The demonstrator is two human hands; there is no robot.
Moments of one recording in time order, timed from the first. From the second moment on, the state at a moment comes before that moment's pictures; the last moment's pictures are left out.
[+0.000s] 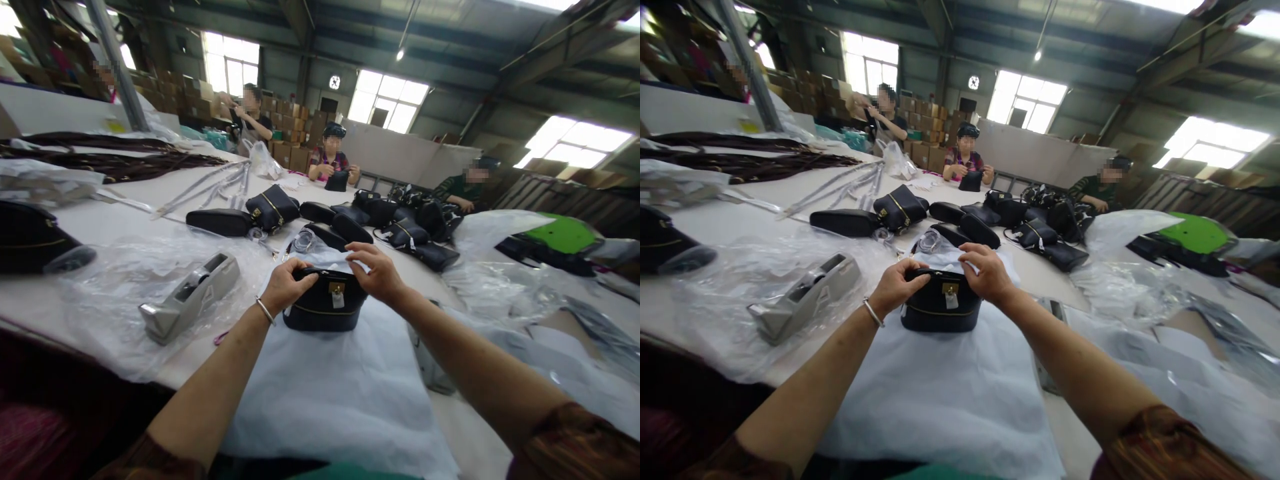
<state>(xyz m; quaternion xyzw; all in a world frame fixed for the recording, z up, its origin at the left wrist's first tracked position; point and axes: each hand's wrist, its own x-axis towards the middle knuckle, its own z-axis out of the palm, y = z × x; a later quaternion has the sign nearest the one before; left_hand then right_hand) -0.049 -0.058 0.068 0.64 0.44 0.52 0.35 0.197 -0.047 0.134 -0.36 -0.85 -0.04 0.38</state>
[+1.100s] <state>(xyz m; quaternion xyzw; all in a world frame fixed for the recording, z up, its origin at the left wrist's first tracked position) -0.031 -0.076 0.066 0.64 0.52 0.56 0.11 0.263 -0.038 0.102 -0.41 -0.85 0.11 0.32</state>
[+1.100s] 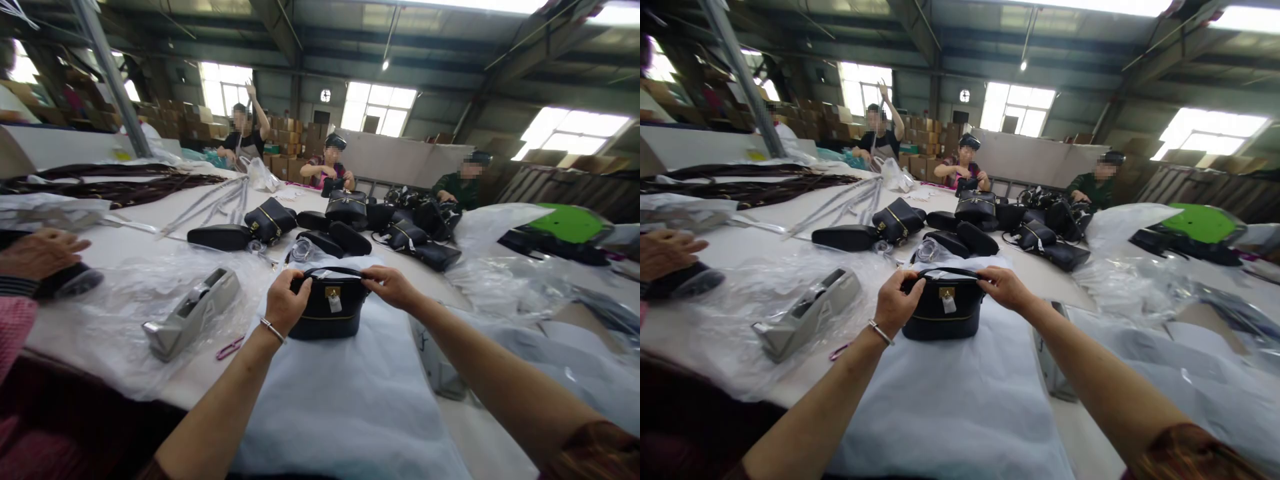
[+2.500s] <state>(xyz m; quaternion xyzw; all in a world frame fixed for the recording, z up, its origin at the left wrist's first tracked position) -0.046 -0.046 0.069 0.54 0.41 0.57 0.46 0.165 -0.036 0.140 -0.33 -0.93 -0.10 0.08</state>
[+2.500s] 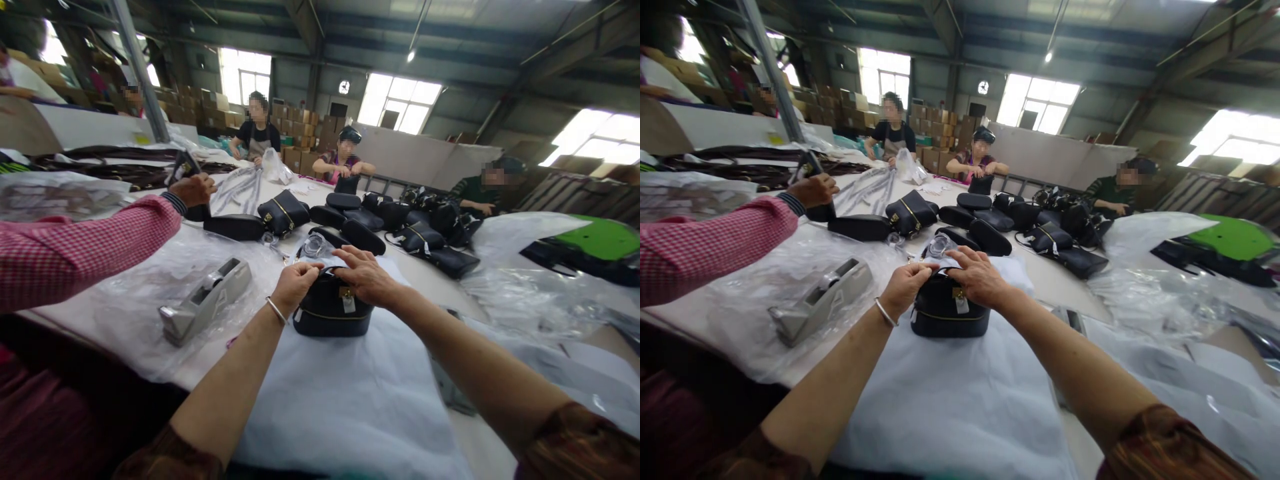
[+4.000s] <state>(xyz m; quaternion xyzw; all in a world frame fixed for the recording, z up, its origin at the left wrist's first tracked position) -0.038 -0.060 0.036 0.66 0.39 0.55 0.33 0.093 -0.040 0.135 -0.52 -0.77 0.29 0.23</state>
